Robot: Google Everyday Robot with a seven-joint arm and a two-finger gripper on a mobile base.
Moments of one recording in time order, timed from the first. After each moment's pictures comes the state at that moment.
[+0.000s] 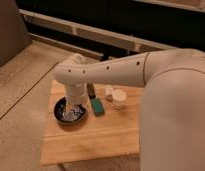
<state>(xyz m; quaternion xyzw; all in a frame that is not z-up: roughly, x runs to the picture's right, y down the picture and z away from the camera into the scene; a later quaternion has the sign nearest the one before) -0.109 0.104 0.703 -0.26 0.23 0.64 0.68</state>
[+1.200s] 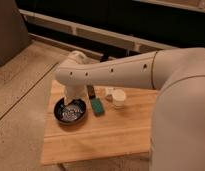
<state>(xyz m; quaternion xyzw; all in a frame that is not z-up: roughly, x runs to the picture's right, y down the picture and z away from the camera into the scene) -0.126 0.063 0.702 -0.23 0.10 0.62 0.74</state>
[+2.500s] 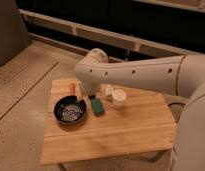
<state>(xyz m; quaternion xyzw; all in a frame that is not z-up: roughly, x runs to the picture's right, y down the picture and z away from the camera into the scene) -0.050 0.023 0.722 -0.20 0.08 0.61 0.76</state>
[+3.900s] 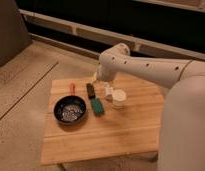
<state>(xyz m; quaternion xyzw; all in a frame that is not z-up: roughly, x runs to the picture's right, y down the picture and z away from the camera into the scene) 0.006 -0.046 0.821 -0.21 0.06 0.72 0.66</state>
